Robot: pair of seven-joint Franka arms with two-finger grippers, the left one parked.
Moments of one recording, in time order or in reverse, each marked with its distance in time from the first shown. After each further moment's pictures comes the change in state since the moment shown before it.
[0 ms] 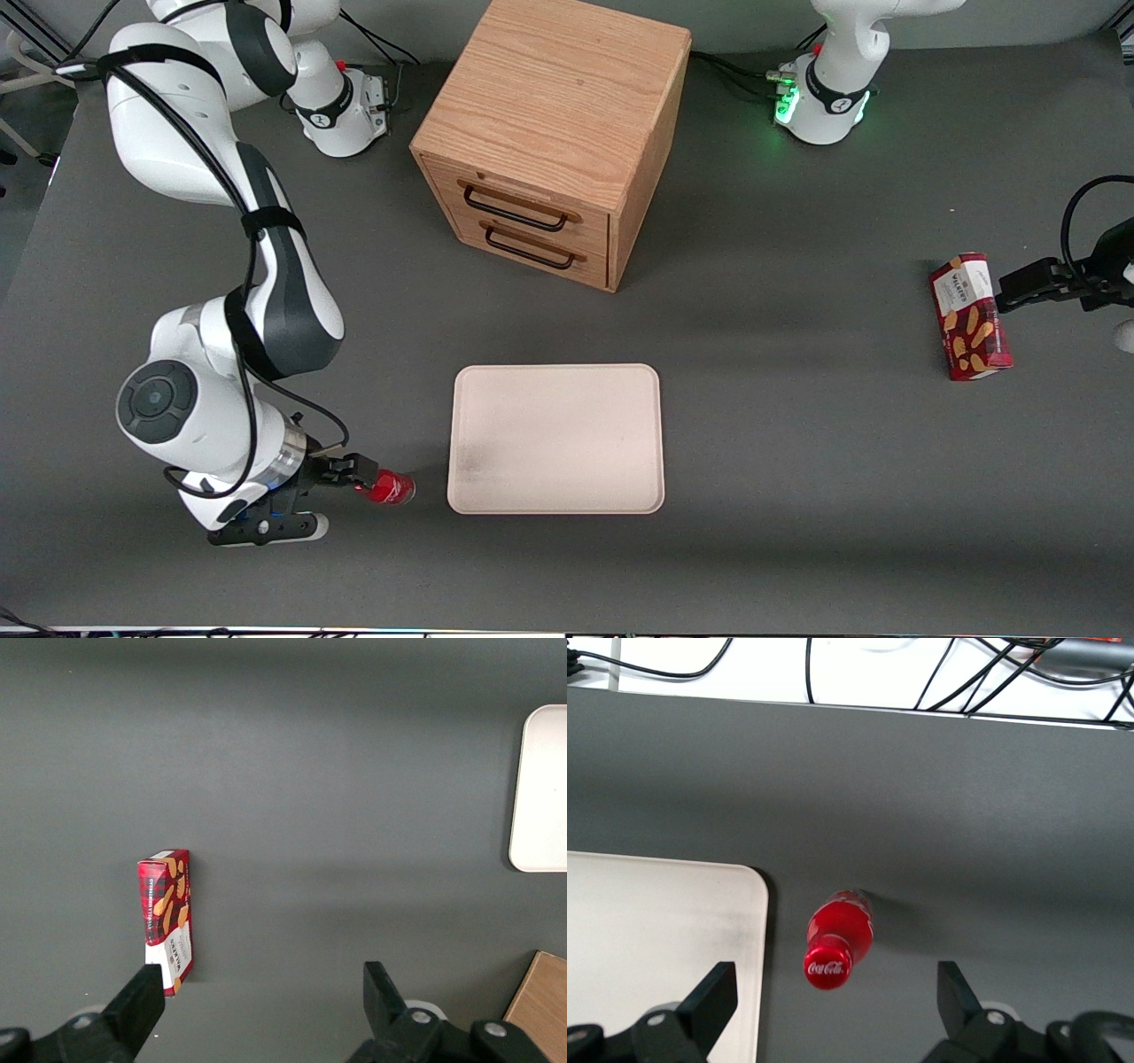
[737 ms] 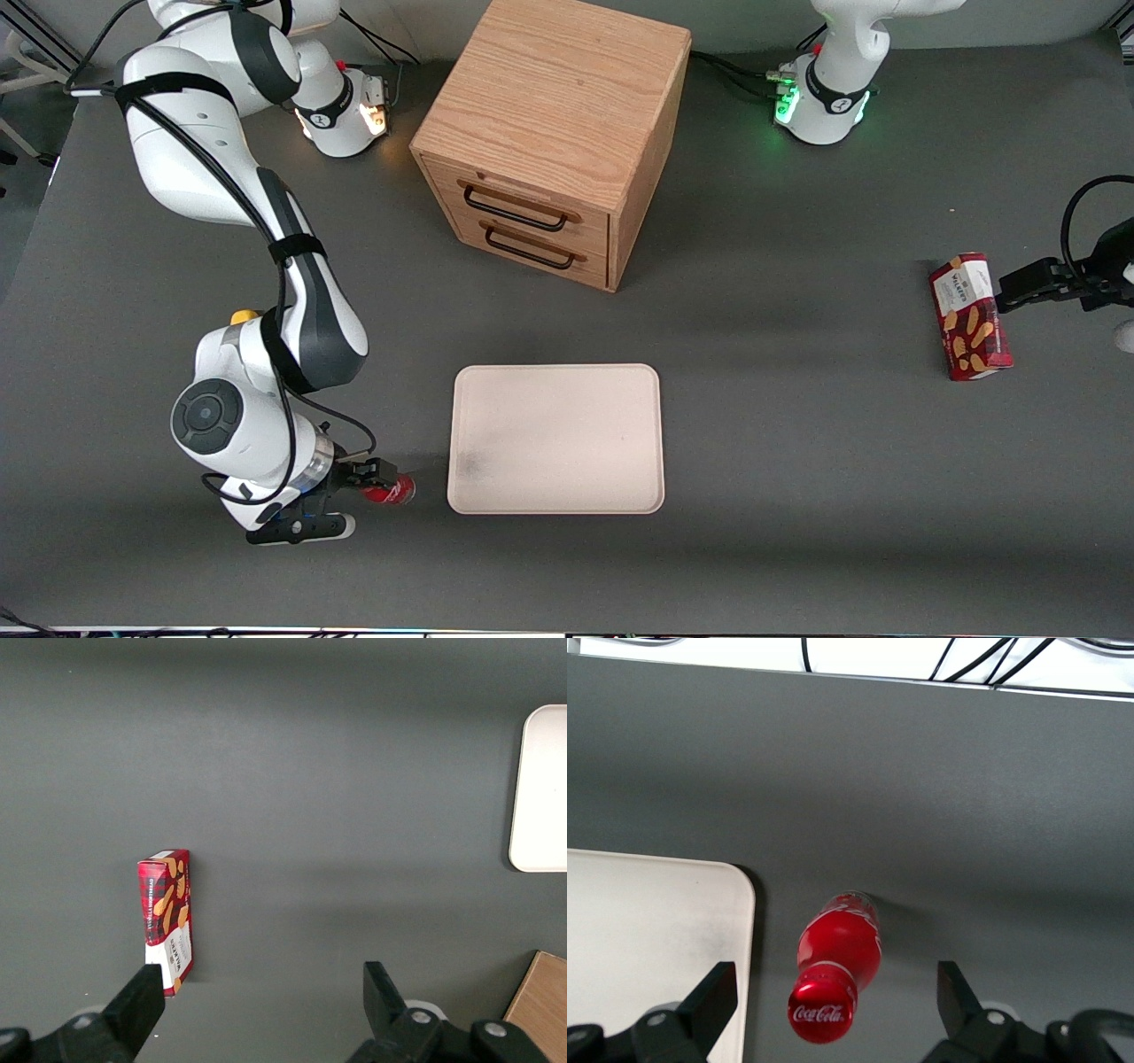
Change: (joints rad) arm 0.001 0.029 0.000 -0.077 0.000 0.094 -0.001
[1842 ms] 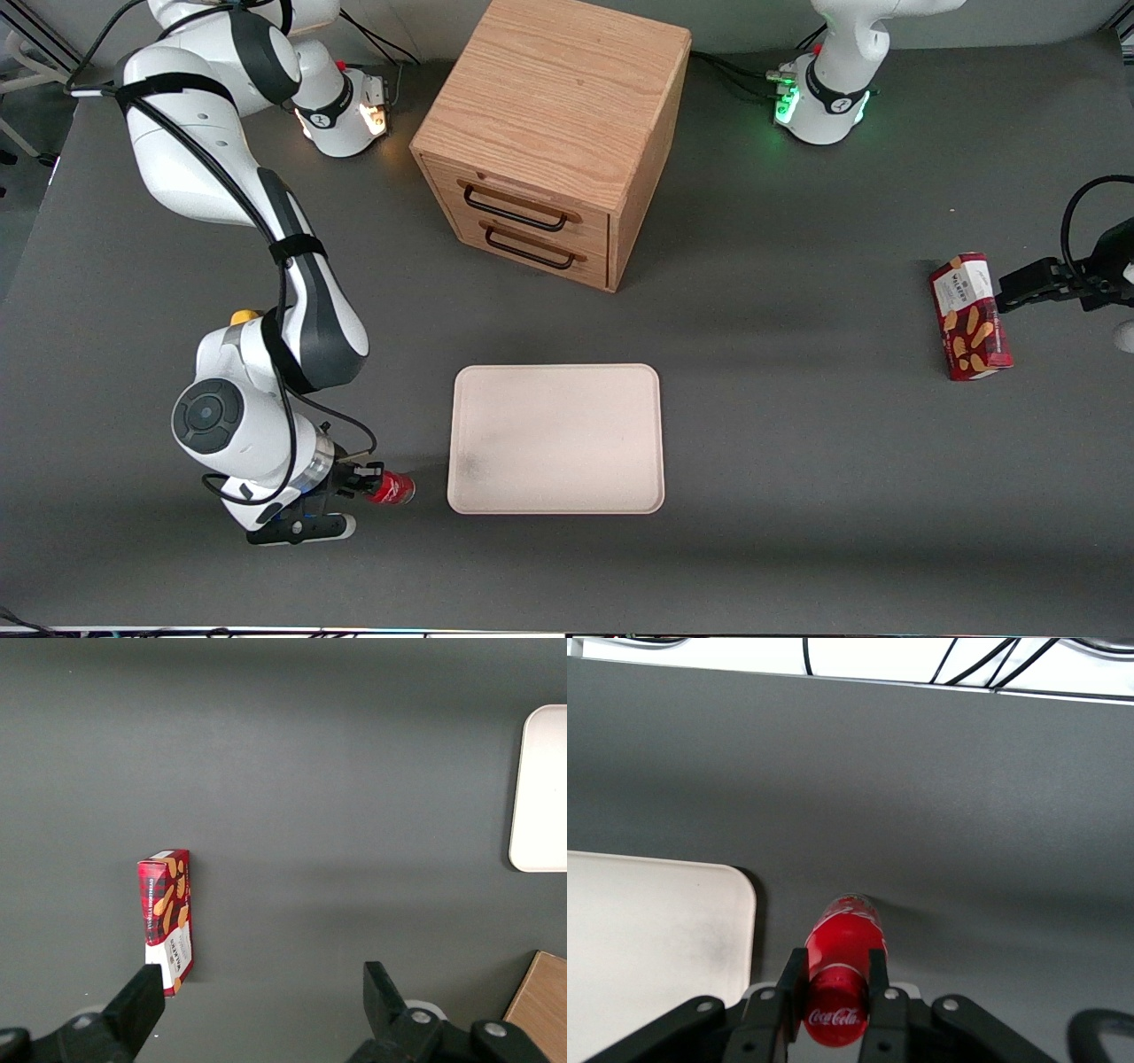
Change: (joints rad) arm 0.000 0.000 0.000 0.000 0.000 0.005 -0.001
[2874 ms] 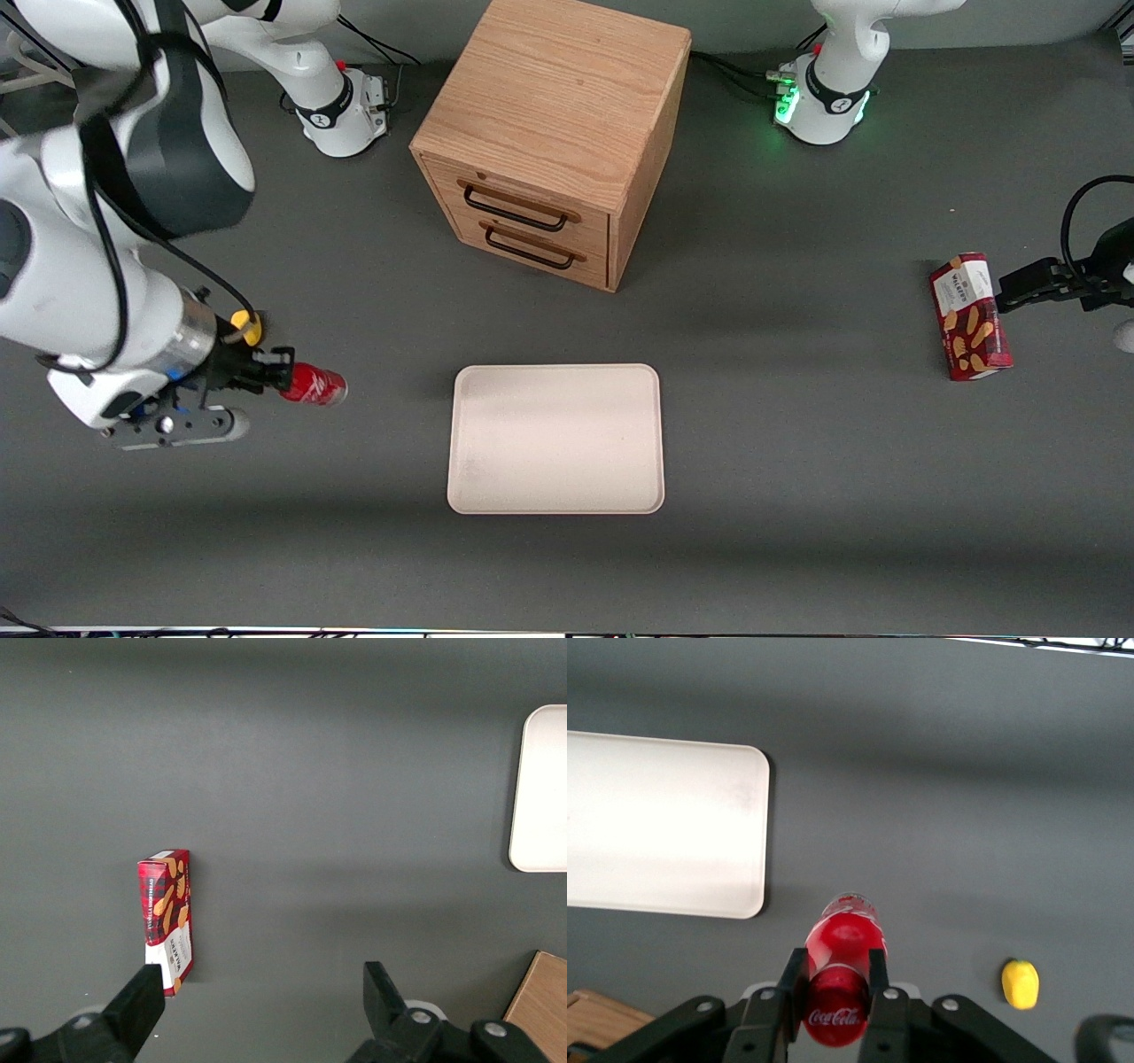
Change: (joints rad) arm 0.000 -0.368 0.007 0.028 -0.001 -0.549 0.000
